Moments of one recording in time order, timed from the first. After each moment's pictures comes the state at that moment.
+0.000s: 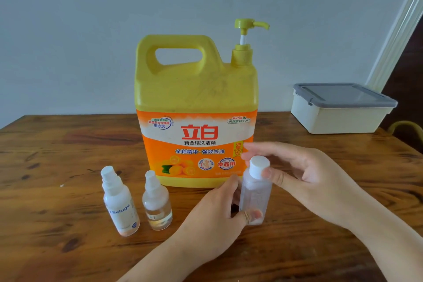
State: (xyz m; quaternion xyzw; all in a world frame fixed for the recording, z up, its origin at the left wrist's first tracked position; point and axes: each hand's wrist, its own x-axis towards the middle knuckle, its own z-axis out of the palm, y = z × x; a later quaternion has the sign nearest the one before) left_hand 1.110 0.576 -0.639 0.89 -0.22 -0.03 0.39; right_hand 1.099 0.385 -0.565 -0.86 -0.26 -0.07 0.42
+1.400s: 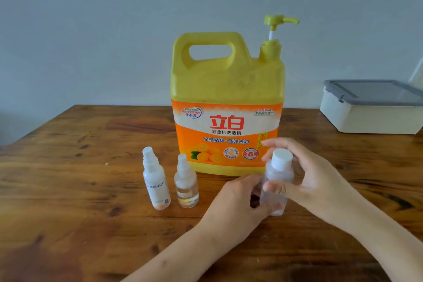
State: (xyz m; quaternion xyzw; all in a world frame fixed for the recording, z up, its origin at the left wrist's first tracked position) left_hand 1.095 0.576 -0.642 0.89 -0.21 0.04 0.41; right_hand 1.097 0.408 -0.583 -0.89 -0.23 -0.07 0.39
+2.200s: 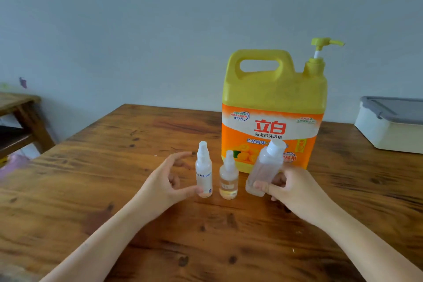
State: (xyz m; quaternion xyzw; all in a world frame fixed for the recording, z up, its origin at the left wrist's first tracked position) left_hand 1.060 0.770 -0.631 0.87 -0.04 0.11 0.47; right_hand 1.108 0.477 -0.617 -0.90 -0.22 -0.03 0.38
